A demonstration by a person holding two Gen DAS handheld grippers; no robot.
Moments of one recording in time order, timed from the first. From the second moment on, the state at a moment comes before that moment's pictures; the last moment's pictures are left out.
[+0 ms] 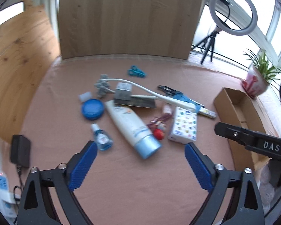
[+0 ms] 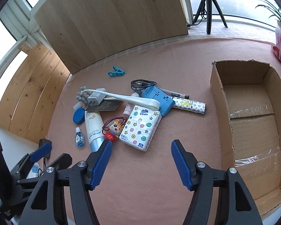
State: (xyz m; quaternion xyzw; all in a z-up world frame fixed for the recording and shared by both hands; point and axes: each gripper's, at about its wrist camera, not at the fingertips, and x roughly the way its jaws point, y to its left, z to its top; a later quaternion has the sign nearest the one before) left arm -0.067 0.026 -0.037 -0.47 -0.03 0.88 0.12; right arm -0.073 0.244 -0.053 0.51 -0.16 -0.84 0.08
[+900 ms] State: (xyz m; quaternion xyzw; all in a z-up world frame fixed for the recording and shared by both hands) left arm -0.149 0.098 -0.103 -0.55 -0.04 0.79 0.28; right arm -0.128 0.260 -0.104 0.59 -0.25 -0.76 0.10
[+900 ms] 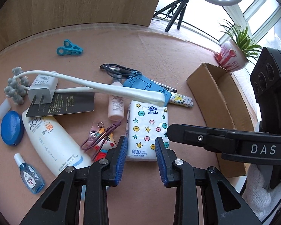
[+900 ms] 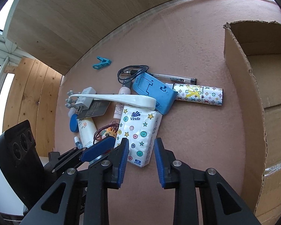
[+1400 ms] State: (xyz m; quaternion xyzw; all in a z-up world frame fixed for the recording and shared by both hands) left arm -0.147 0.100 -0.112 -0.56 -0.04 0.77 0.30; right arm -0.131 0.257 -0.115 0.61 -0.24 -0.75 0.09
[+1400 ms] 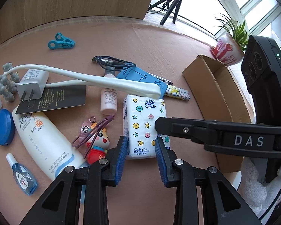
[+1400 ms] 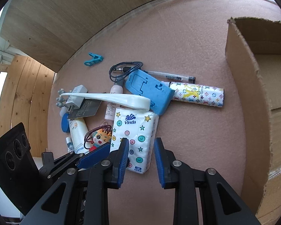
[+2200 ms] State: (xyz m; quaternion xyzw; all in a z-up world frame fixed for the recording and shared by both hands) left arm -0.105 0.116 -0.040 -0.51 -0.07 0.80 0.32; right arm -0.093 0.283 -0.040 0.57 -0.24 -0.78 0.12
